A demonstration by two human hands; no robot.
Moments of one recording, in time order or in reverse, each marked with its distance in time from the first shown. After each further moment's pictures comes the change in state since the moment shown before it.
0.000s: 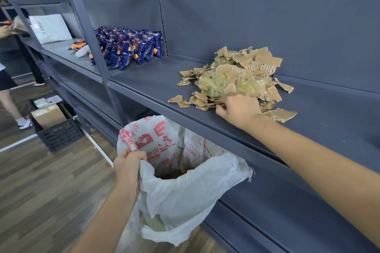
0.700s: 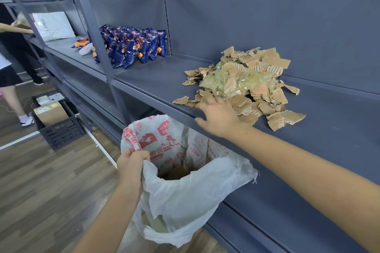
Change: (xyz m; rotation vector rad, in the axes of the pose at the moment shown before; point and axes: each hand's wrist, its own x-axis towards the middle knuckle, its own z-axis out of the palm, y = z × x) left_hand 0.011 0.002 -0.006 0.015 -0.029 0.003; right_hand 0.006 -0.056 0.008 0.081 -0.106 -0.171
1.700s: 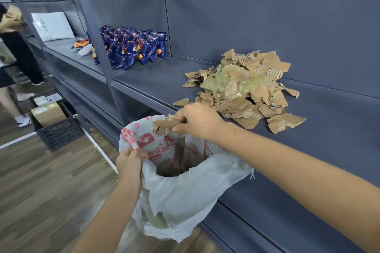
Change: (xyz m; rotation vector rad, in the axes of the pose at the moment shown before) left_hand 0.008 0.008 0.005 -0.013 0.058 0.027; right_hand -0.002 -0.044 -0.025 0.258 -0.064 -0.178
